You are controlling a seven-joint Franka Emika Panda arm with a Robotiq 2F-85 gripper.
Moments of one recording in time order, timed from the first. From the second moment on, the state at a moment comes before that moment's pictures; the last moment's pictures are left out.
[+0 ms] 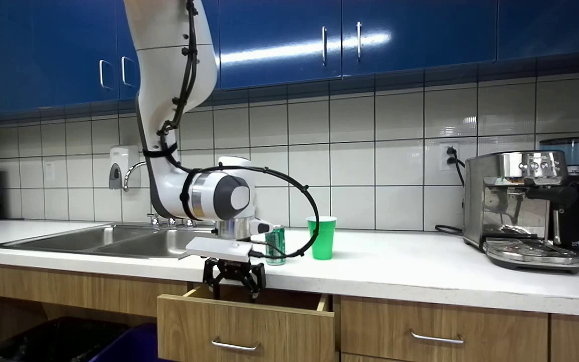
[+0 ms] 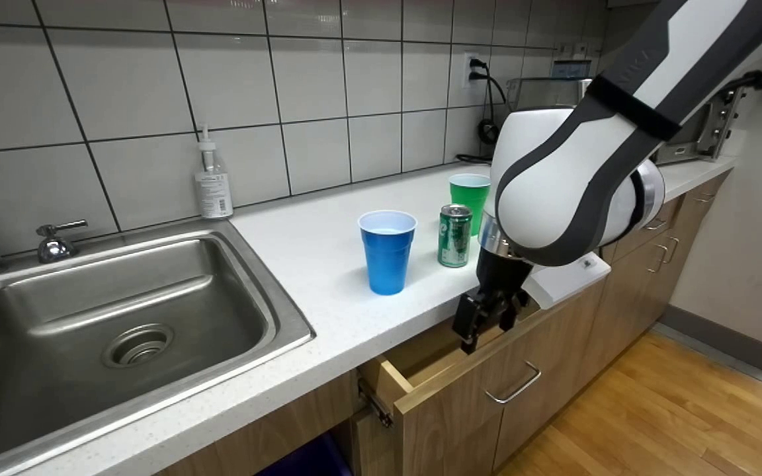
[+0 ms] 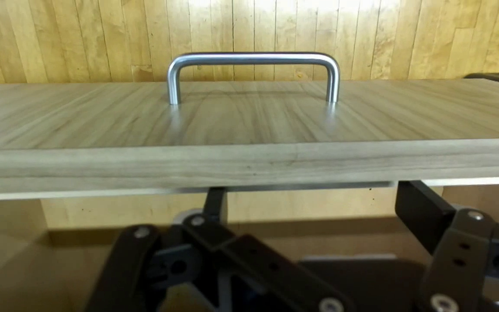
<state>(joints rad) -0.08 0.41 0.07 -2.28 0.05 2.74 -0.10</state>
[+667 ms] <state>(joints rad) 0.01 0.38 -0.01 -2.31 -0.01 2.69 0.00</state>
